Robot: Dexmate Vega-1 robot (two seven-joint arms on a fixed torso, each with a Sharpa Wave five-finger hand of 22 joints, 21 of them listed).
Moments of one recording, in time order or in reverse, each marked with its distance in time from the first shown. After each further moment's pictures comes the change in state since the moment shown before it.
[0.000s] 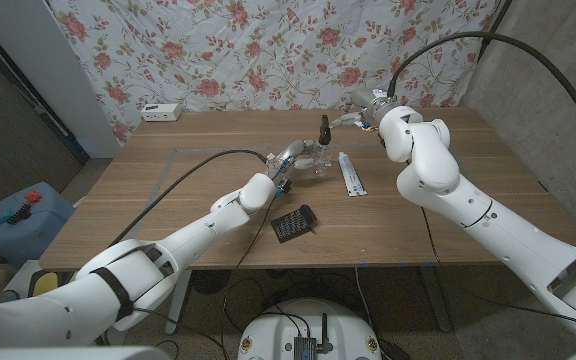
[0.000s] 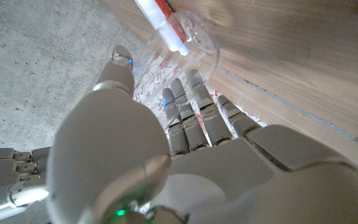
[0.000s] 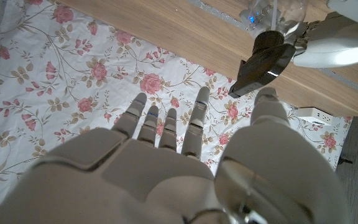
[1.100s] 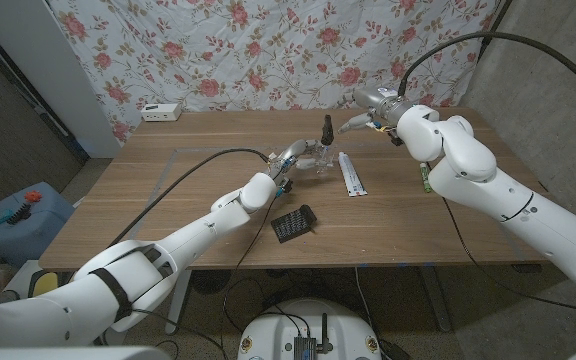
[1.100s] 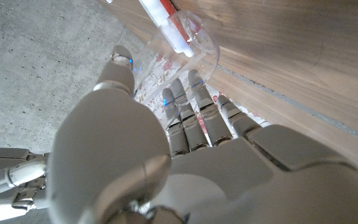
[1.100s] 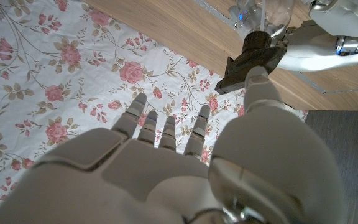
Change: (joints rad) left arm 0.003 0.005 0.002 -0.026 0.011 0.011 -0.008; left_hand 0.000 0.000 0.000 0.000 0.000 0.000 0.000 -0.004 0.000 0.000 0.000 -0.004 0.008 -0.002 0.002 0.000 -0.003 0.000 0.000 0.000 0.000; right arm -0.014 -0.161 0.070 0.011 0.263 0.208 -0.172; right_hand 0.184 -0.026 0.070 -0.028 0.001 -0.170 -0.138 -0.080 -0.019 -0.094 -0.034 0.005 0.005 -0.047 -0.027 0.000 -0.003 -0.002 -0.009 0.000 0.000
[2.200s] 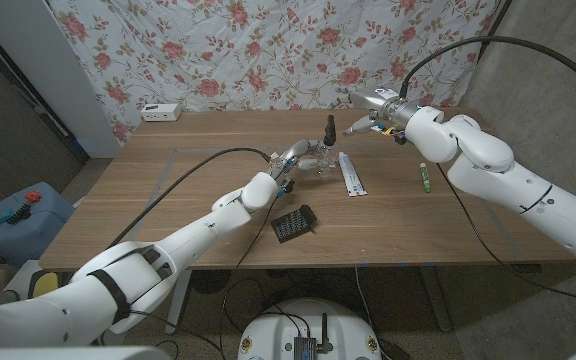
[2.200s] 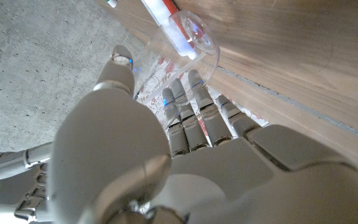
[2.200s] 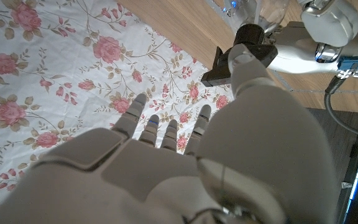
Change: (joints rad) left arm 0.010 0.010 0.002 -0.043 0.006 0.029 -0.008; left_hand 0.000 0.000 0.002 -0.002 0.000 0.000 0.000 0.007 0.000 0.000 0.000 -0.007 0.001 0.000 0.000 -0.003 -0.001 0.000 0.000 0.000 0.000; right arm 0.012 -0.066 0.036 0.120 0.103 0.324 -0.150; right_hand 0.250 -0.040 0.063 0.005 0.080 0.028 -0.005 -0.013 -0.014 -0.048 -0.048 0.007 -0.003 -0.056 -0.037 0.000 -0.001 -0.009 -0.027 -0.004 -0.002
